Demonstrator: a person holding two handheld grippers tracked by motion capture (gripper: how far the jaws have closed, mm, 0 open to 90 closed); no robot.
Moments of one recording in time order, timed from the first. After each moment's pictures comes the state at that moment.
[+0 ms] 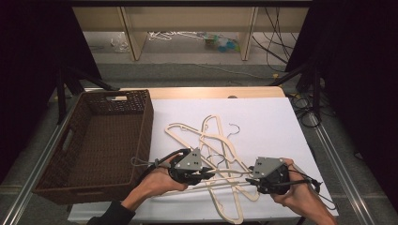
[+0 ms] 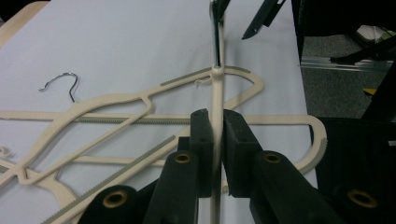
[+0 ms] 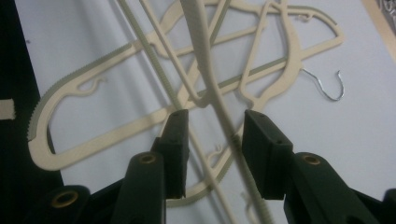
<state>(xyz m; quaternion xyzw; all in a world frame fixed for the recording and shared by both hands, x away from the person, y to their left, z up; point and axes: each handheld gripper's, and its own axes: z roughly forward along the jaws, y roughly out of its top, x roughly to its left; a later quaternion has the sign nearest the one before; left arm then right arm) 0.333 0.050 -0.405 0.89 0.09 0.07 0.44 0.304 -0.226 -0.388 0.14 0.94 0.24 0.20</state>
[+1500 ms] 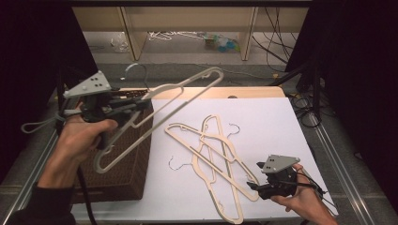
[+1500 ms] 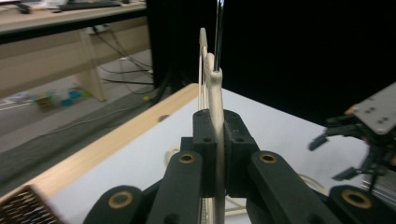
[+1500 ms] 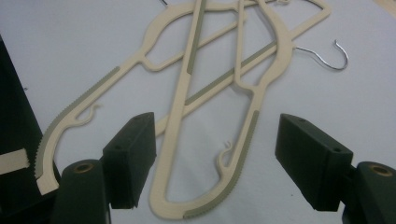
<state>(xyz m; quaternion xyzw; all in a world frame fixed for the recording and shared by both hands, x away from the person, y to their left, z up) 0.360 0.208 -0.236 0.75 0.29 0.20 0.56 0.305 -0.249 -0.406 0.25 0.90 0.31 0.17</state>
